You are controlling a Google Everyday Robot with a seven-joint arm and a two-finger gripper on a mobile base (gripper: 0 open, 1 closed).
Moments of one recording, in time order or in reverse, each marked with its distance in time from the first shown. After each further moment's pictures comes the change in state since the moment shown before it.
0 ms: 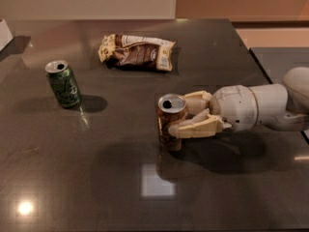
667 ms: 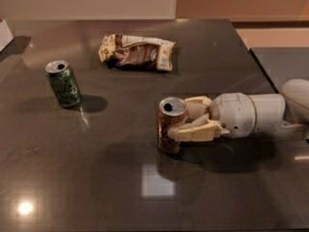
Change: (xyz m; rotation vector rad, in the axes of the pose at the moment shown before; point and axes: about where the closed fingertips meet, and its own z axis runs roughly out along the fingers) arm 0.010 0.000 0.000 0.027 -0.061 0.012
